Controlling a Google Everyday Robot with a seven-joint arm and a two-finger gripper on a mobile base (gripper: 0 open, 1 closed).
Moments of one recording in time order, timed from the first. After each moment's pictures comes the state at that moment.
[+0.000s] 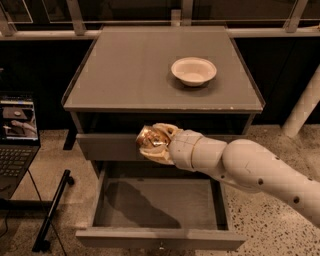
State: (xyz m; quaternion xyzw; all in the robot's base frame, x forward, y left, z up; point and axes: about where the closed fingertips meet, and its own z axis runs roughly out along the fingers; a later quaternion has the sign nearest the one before) arm 0.534 -0.001 0.777 -0.48 0.66 0.14 0.57
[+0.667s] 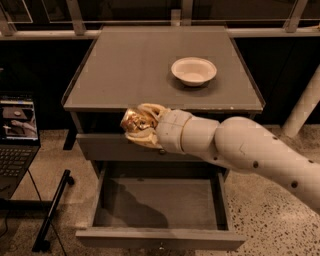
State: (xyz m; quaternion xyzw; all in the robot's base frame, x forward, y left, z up) arm 0.534 0.032 0.841 -0.52 0.61 0.13 0.59
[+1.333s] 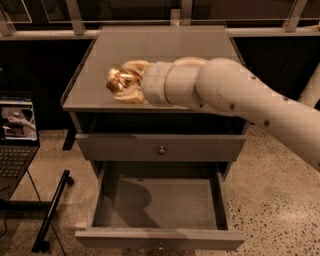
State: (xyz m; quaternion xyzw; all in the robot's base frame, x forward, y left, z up) arm 0.598 0.065 0.920 -0.57 0.56 0.09 0.60
